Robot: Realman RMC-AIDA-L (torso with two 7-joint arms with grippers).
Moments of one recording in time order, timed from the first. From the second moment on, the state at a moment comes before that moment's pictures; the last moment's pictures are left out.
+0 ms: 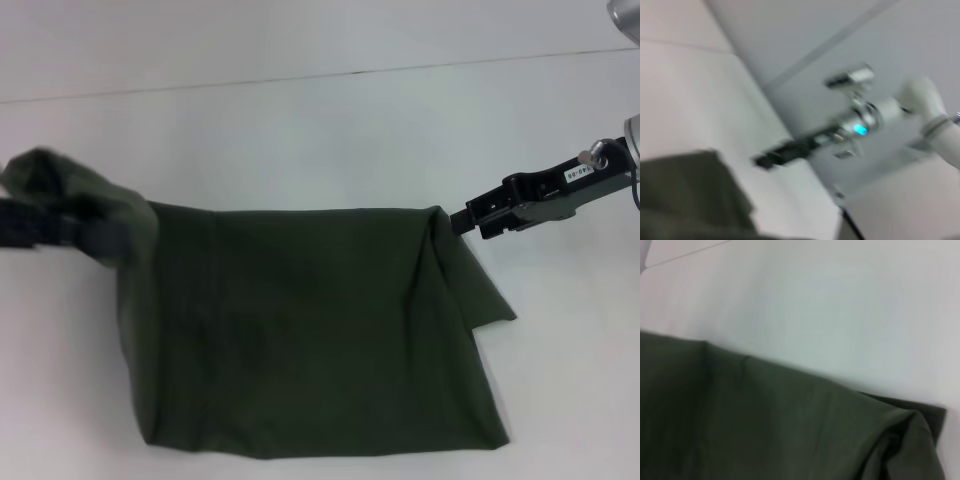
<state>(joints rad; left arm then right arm) -0.70 -1.84 0.64 0.68 2.03 2.07 -2.23 0.75 1.93 -0.69 -0.72 -2.48 -1.57 2.52</state>
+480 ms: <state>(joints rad) -0.73 -1.99 0.93 0.65 1.83 2.06 -2.19 0.73 1.92 -0.69 -0.72 -2.48 -1.56 2.52</state>
